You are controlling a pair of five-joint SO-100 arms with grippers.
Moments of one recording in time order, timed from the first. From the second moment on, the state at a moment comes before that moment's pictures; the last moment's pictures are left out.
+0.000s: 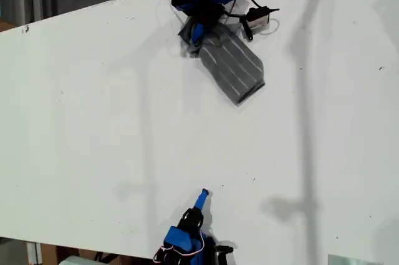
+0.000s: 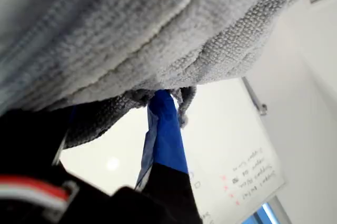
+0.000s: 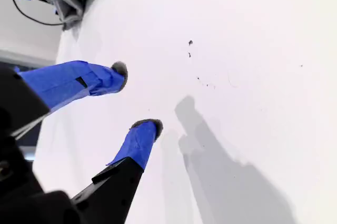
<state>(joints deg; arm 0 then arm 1) 0.5 198.3 178.4 75.8 -61.1 -0.4 70.9 95.9 79.9 67.1</state>
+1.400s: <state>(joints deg) 0.5 198.3 178.4 75.8 -61.1 2.9 45.8 79.9 99.6 69.2</state>
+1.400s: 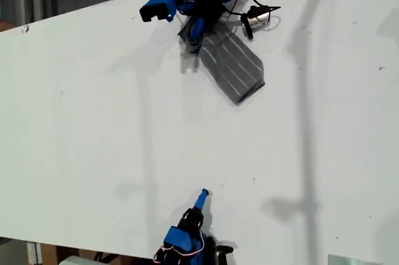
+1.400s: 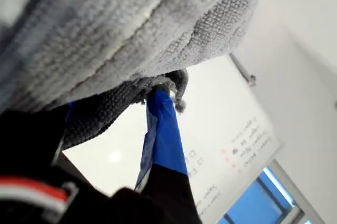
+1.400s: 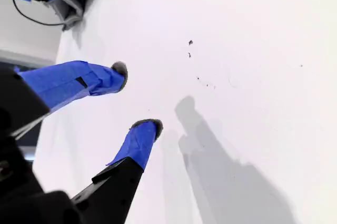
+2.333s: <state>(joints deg) 0.5 198.3 178.4 75.8 -61.1 3.3 28.3 72.5 108.8 74.1</state>
